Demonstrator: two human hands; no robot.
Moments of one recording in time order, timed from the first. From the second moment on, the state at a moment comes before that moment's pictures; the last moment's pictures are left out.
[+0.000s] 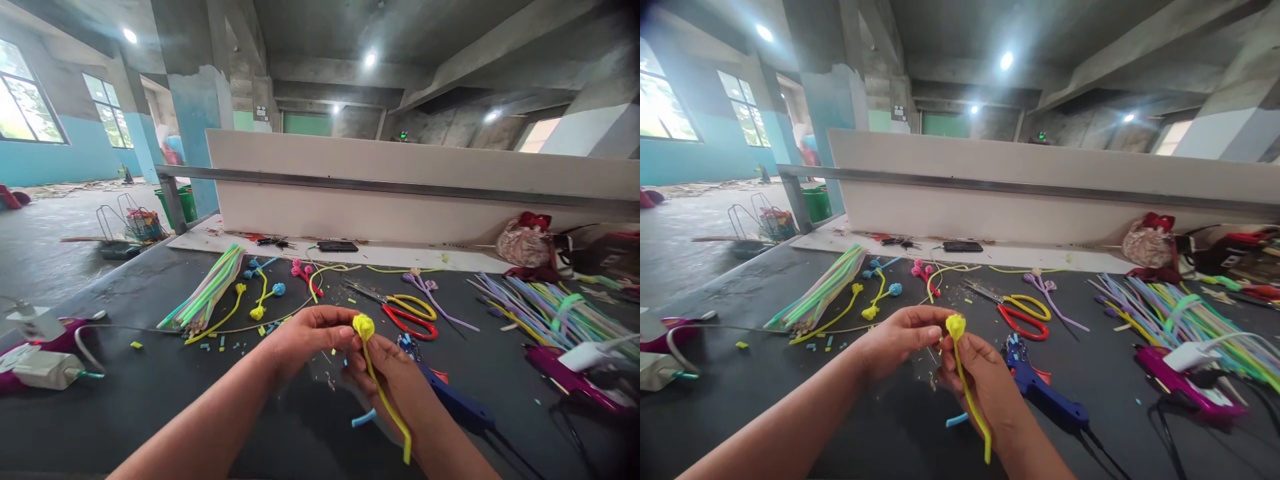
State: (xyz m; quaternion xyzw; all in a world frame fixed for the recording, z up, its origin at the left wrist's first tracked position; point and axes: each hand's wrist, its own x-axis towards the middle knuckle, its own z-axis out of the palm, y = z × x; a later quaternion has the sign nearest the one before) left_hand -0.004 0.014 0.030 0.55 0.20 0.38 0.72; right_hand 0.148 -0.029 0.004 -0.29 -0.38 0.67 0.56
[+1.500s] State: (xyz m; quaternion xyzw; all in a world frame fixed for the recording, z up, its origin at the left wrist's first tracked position) left_hand 0.005 0.008 0.003 0.53 0.19 0.45 0.69; right_hand 0.146 -0.038 -0.009 -0.49 -0.57 0.33 0.57
